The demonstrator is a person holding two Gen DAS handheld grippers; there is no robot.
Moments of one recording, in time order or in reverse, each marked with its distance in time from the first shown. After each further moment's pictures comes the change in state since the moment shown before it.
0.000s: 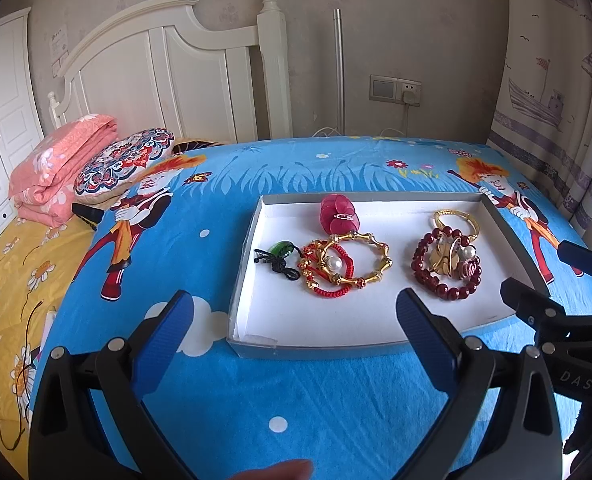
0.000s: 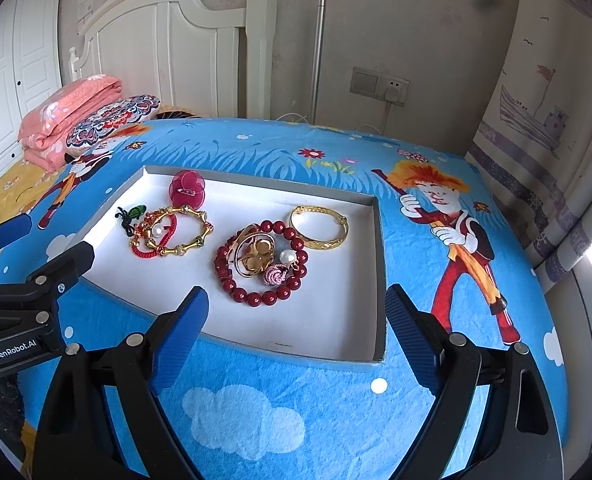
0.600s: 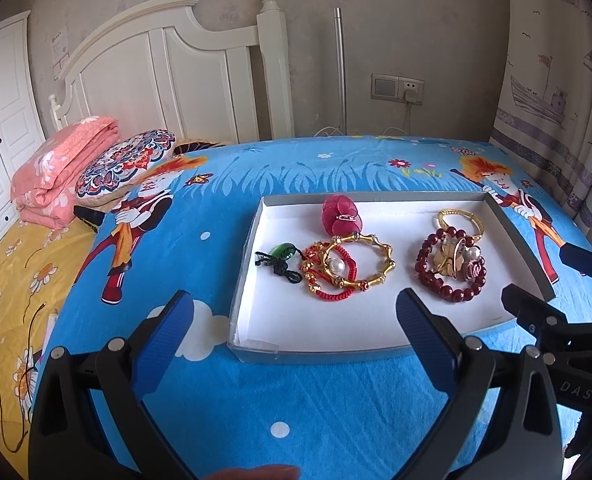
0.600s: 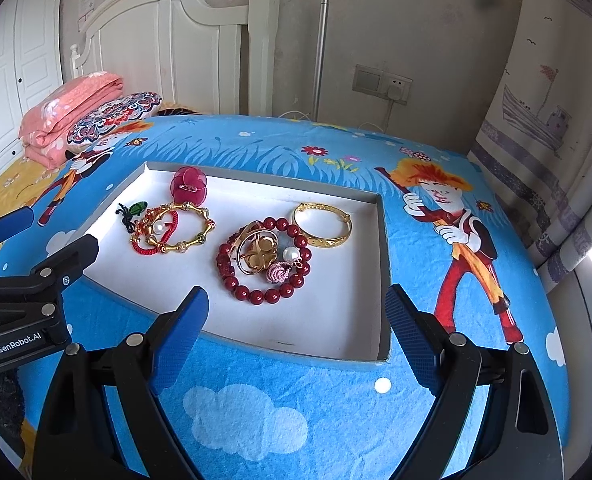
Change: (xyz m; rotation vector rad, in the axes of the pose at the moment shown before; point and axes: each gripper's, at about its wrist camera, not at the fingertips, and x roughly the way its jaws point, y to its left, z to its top) left arm 0.005 -0.002 0.000 0.008 0.000 0.011; right arm 0.003 0.003 -0.001 -0.005 0.005 0.002
